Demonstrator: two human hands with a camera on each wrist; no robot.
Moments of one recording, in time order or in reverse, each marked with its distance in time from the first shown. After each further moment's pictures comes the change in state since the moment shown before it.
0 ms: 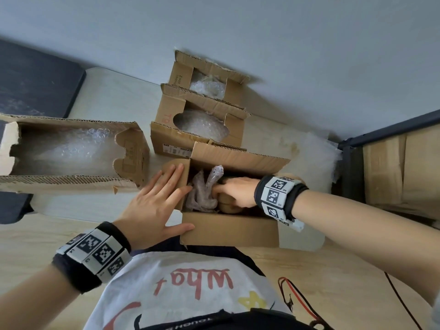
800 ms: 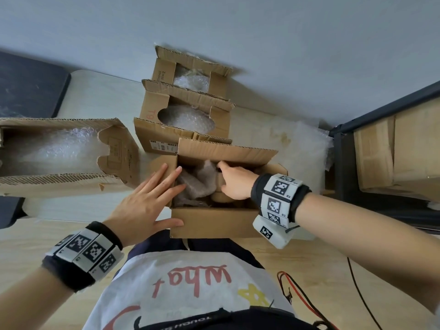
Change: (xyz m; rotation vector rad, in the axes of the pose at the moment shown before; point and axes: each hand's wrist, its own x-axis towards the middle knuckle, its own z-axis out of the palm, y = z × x) left_hand 0.000 0.006 0.000 0.041 0.024 0.119; right_hand -0.024 -0.010 0.003 0.382 0.186 0.388
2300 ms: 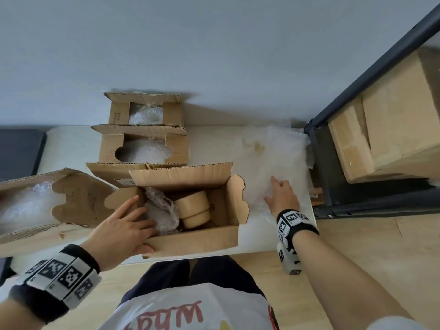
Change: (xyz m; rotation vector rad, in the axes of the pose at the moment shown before) left_hand 0.038 0.019 -0.036 0.447 -0.351 0.170; right_hand 0.019 0.199 0.080 0.291 0.547 0.475
